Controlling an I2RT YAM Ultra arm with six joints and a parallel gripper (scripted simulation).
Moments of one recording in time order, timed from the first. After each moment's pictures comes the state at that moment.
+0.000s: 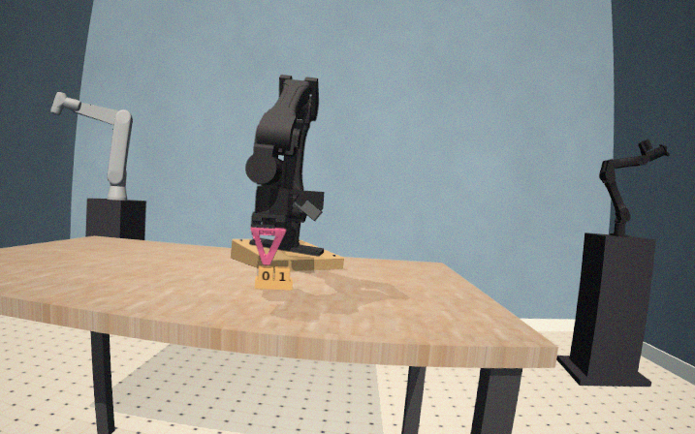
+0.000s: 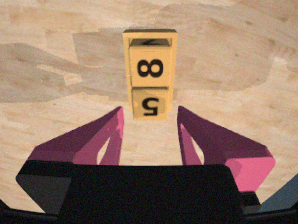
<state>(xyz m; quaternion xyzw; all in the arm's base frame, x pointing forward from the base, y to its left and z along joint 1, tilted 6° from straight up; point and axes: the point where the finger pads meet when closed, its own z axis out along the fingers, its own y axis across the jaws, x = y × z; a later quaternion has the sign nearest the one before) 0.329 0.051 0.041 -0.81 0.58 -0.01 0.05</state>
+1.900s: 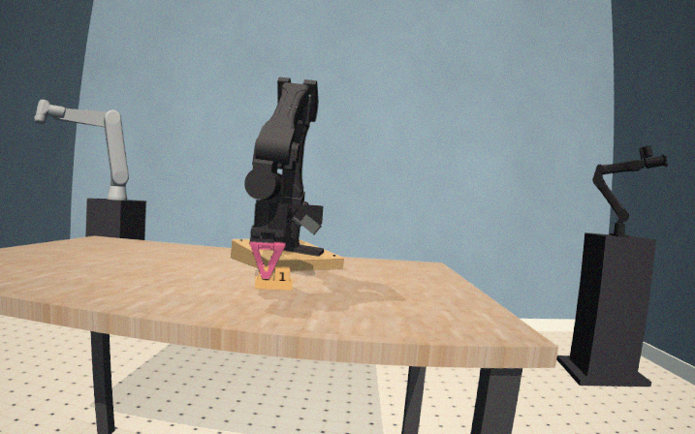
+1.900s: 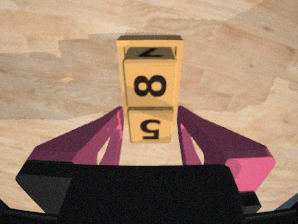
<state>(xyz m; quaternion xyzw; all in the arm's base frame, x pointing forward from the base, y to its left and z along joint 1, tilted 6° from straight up) 0.331 0.053 0.014 -0.81 0.58 -0.01 0.05</state>
